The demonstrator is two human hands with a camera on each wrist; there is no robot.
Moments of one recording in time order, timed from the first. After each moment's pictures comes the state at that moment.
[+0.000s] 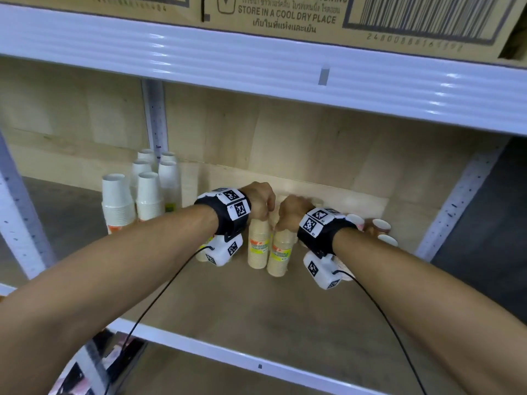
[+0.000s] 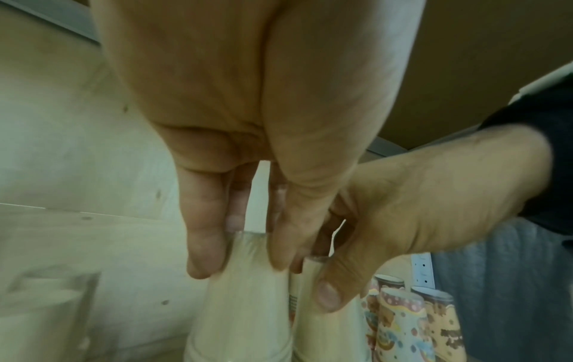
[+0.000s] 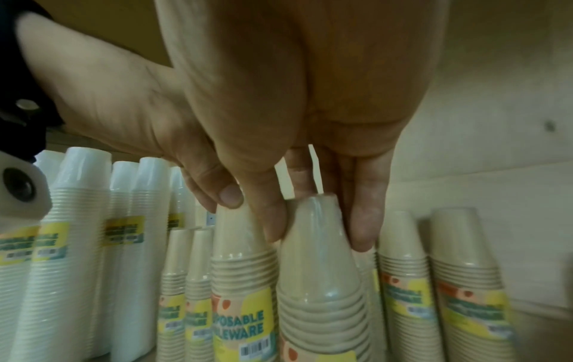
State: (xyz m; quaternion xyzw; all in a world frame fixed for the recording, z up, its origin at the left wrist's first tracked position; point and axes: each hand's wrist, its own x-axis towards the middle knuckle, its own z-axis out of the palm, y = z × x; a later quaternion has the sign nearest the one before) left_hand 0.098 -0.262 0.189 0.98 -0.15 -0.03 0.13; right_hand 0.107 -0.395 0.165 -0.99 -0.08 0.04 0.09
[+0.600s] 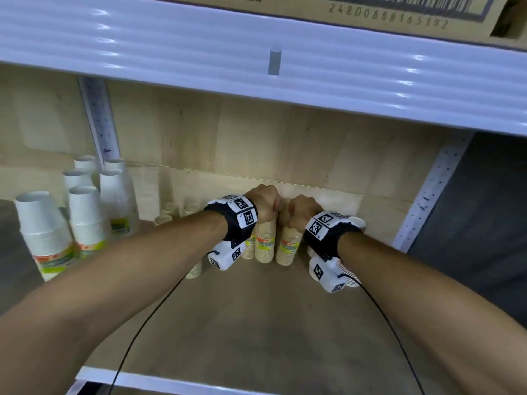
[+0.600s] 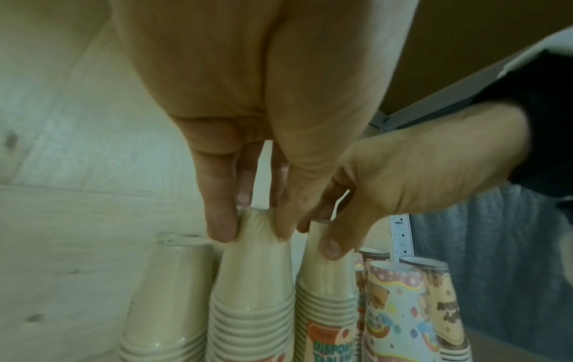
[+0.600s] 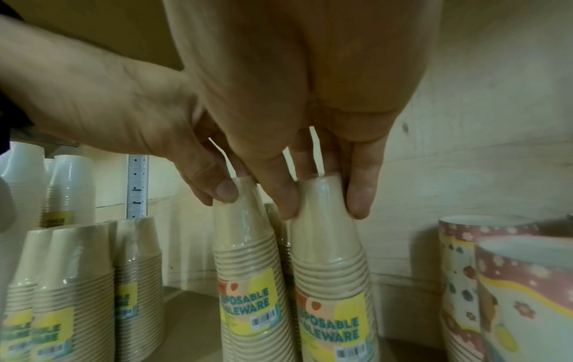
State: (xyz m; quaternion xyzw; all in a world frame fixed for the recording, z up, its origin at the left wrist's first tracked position) left_hand 0.163 -0.341 0.167 0.97 -0.21 0.00 0.15; right_hand 0.153 -0.477 0.148 -0.99 0.02 -0.03 0.11
